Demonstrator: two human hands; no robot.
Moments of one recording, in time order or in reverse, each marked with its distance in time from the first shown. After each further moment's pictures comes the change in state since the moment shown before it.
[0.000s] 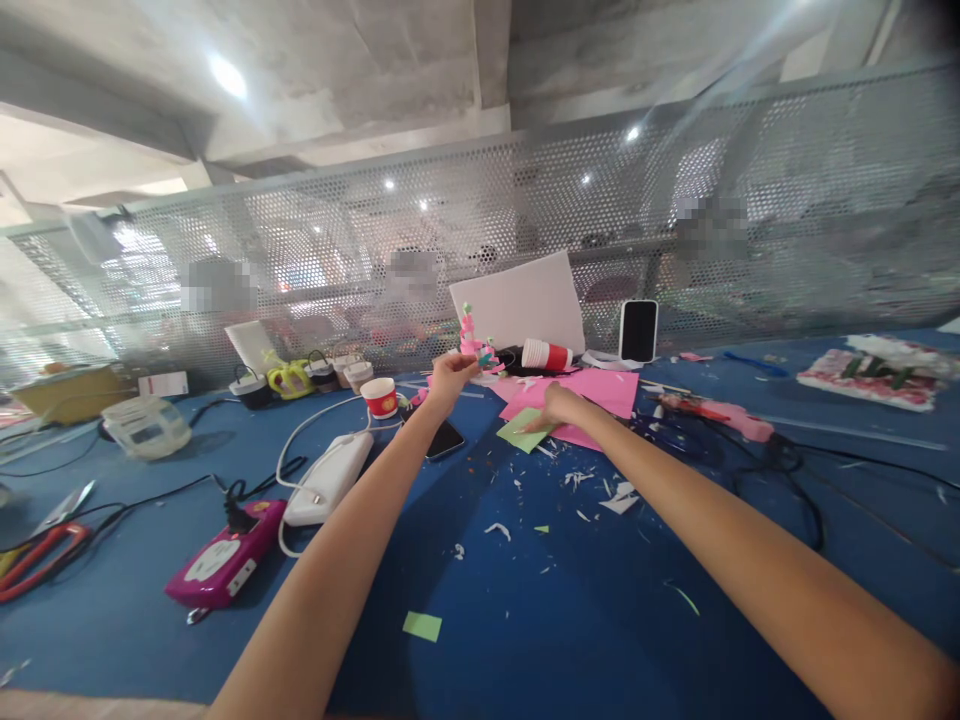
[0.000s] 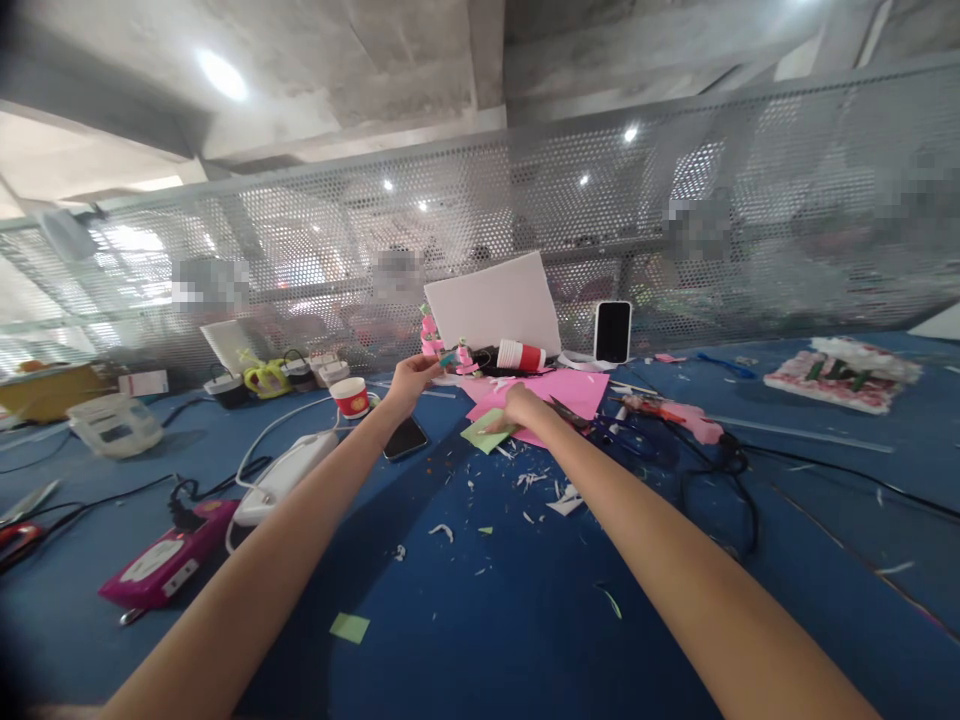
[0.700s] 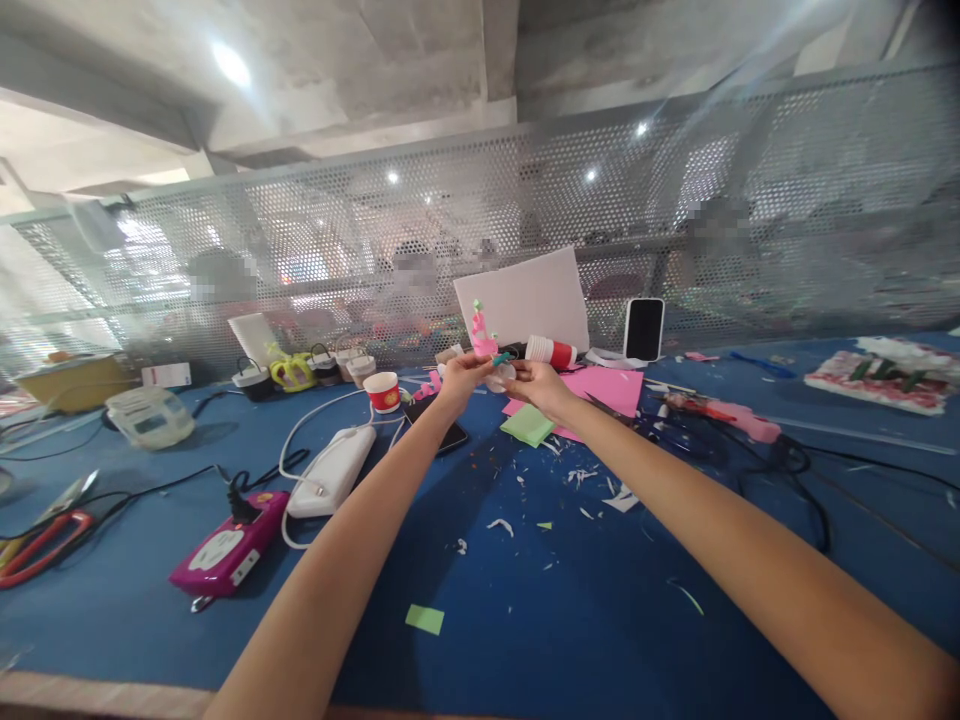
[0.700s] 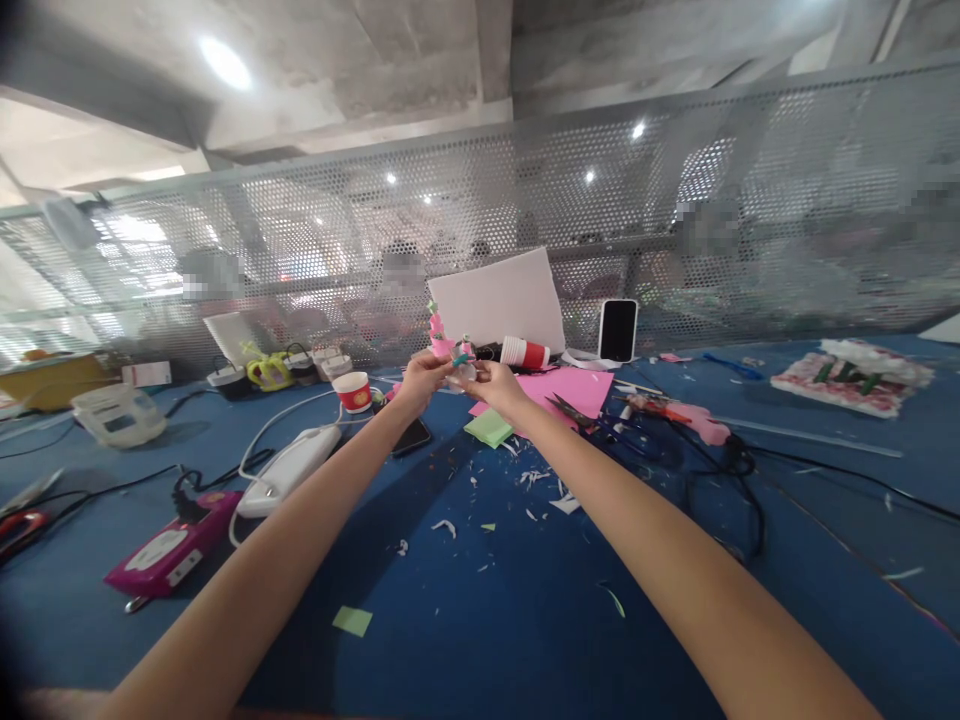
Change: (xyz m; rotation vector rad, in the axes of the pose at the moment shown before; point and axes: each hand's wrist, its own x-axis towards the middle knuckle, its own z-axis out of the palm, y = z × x) left_hand -0.003 -0.007 0.016 -0.136 -0.003 -0.062; right_hand -0.046 -0.051 0.038 0.579 -0.209 -0.110
